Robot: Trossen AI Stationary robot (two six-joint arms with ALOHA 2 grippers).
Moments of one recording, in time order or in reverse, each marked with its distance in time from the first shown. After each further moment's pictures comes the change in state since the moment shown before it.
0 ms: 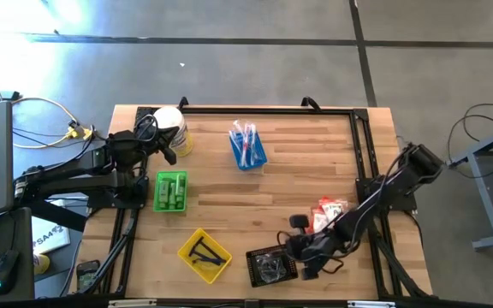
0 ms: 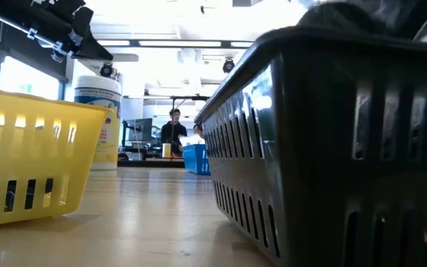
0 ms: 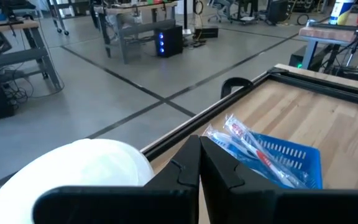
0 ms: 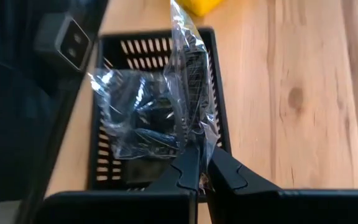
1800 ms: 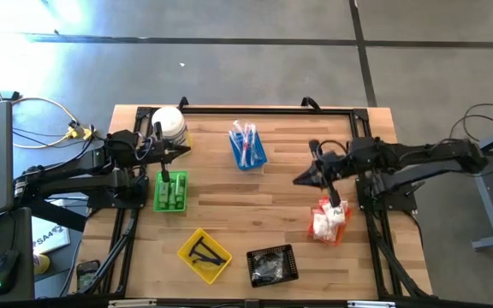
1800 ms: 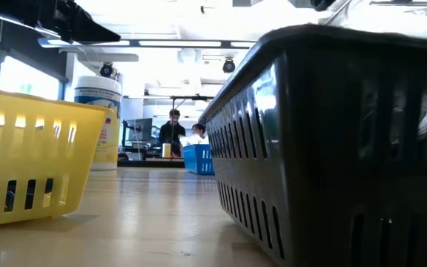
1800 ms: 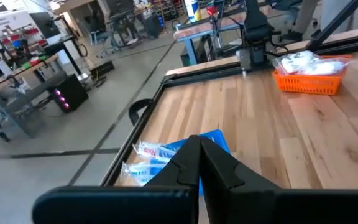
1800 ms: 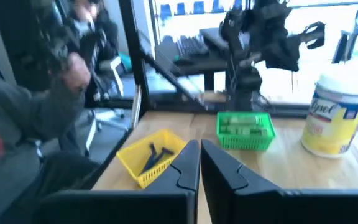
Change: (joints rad) left arm -0.002 0.002 0.001 0.048 0.498 0.394; right arm -0.599 -0.709 -0.250 0.301 -0.476 -0.404
